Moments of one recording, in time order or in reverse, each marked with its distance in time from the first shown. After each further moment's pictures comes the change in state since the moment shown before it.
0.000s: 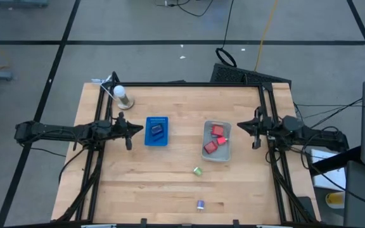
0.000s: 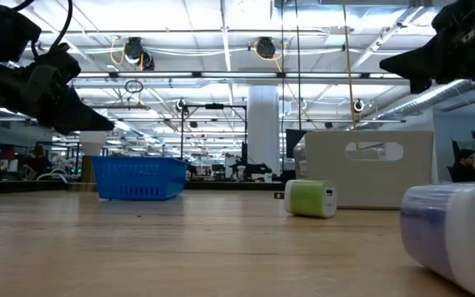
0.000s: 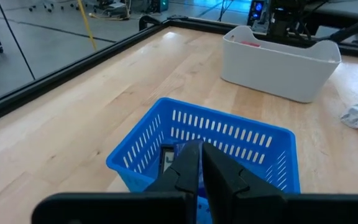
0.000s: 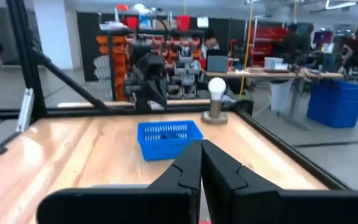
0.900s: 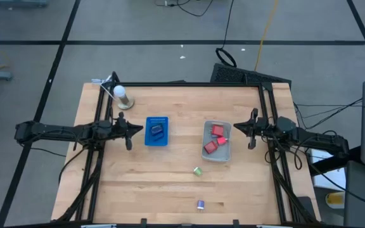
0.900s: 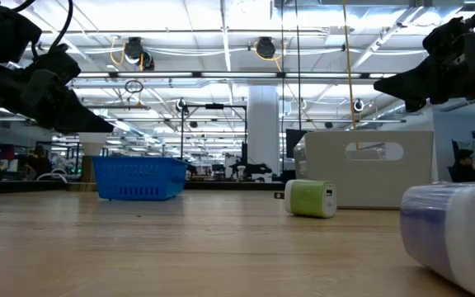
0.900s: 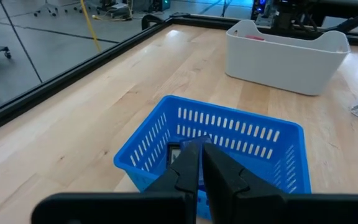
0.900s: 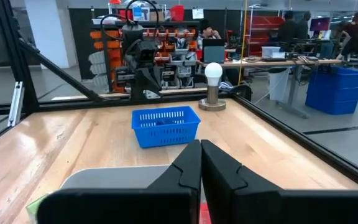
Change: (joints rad) left arm 0.000 0.000 0.000 -0.015 -0.012 0.045; right arm -0.085 0.010 -0.099 0.030 -0.073 0.025
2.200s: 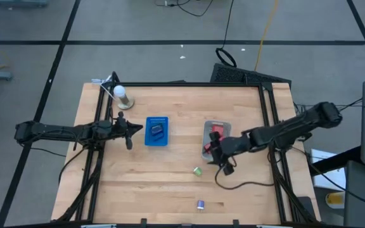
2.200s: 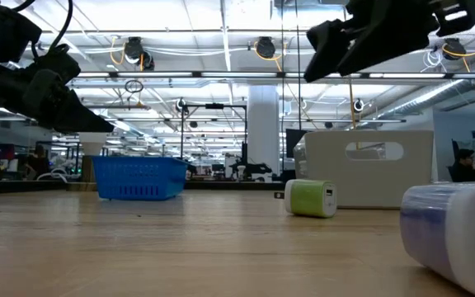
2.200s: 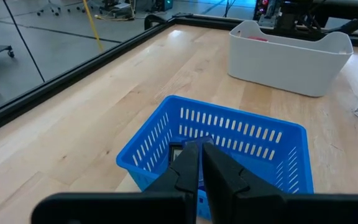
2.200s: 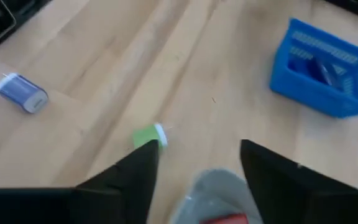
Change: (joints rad) left arm 0.000 0.000 0.001 -0.002 -0.014 -0.007; right arm 0.452 1.346 0.848 -0.184 0.041 -0.210
